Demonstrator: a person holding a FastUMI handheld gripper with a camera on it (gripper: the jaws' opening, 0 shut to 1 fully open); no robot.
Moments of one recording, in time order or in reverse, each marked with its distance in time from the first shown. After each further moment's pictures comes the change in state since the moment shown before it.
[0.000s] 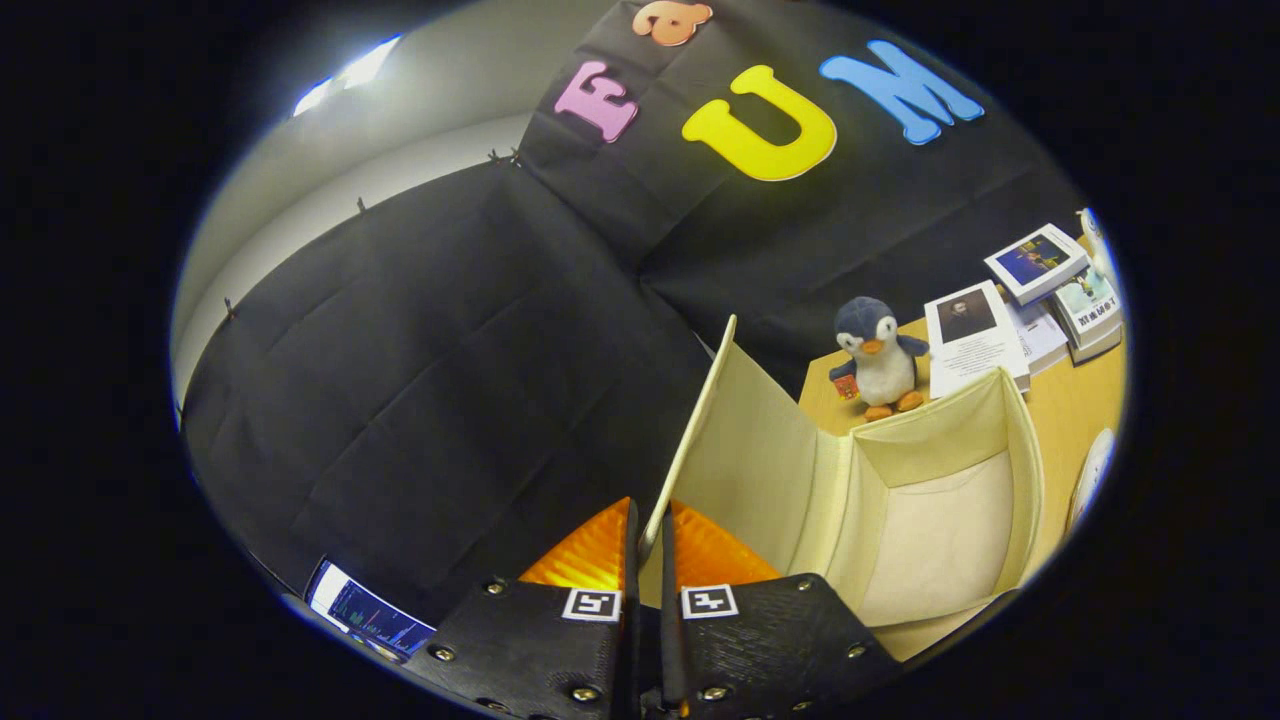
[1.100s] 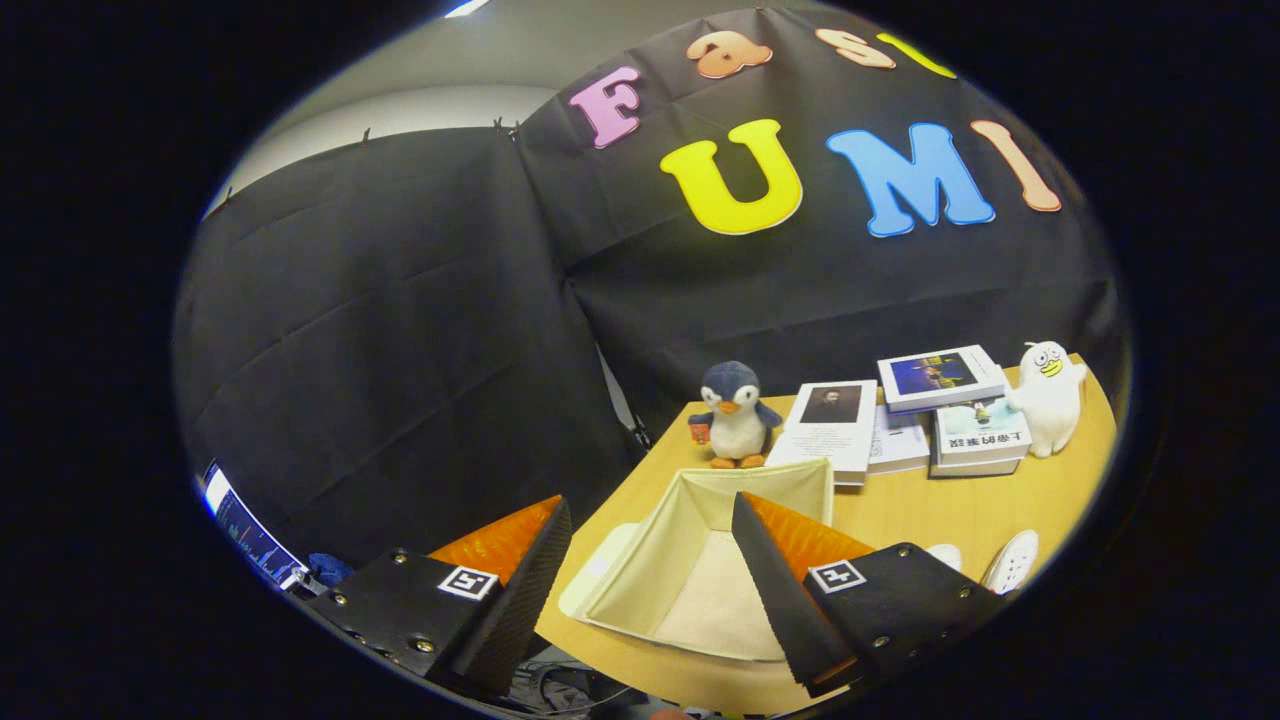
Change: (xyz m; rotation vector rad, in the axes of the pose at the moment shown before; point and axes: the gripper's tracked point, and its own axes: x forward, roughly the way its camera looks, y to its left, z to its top) arm -0.110 -0.131 0.044 -0.280 -0.036 -0.348
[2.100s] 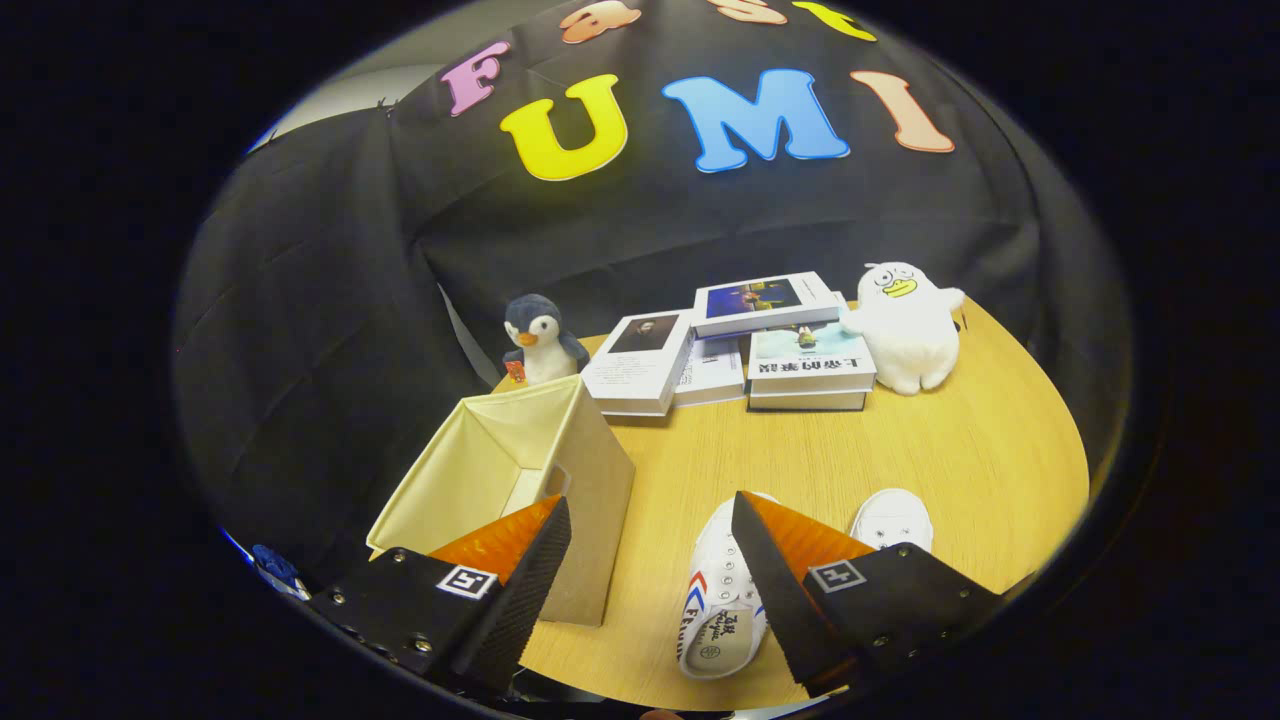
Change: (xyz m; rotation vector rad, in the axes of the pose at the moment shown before) arm -0.036 -0.192 -0.083 0.100 0.163 -0.305
